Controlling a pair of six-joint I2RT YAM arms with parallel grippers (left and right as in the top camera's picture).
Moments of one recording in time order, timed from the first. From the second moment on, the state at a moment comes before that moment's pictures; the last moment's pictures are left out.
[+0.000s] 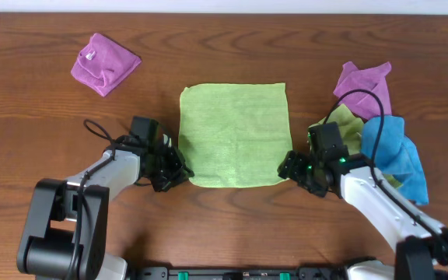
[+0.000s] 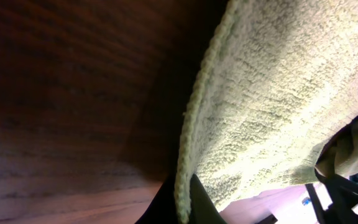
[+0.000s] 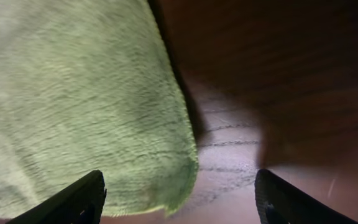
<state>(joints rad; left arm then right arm) -0.18 1.67 0.70 -0.38 0.64 -0.77 0.25 1.46 0.66 -0.50 -0.21 0.72</state>
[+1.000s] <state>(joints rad) -0.16 1.63 0.70 -0.58 0.64 -0.61 0.25 1.47 0.66 -0.51 -0.26 0.70</state>
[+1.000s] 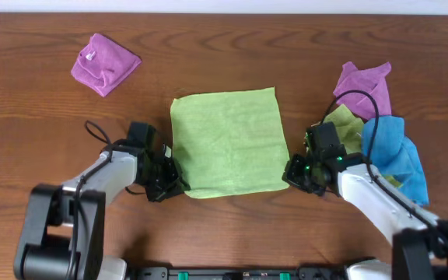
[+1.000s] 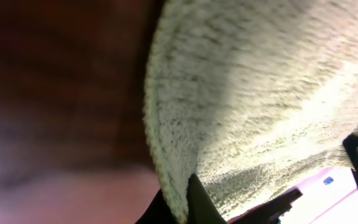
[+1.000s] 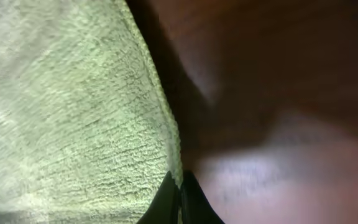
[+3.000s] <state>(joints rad) -0.16 1.73 0.85 -0.05 0.17 -0.84 0.33 1.83 0.86 0.17 -0.05 0.63</state>
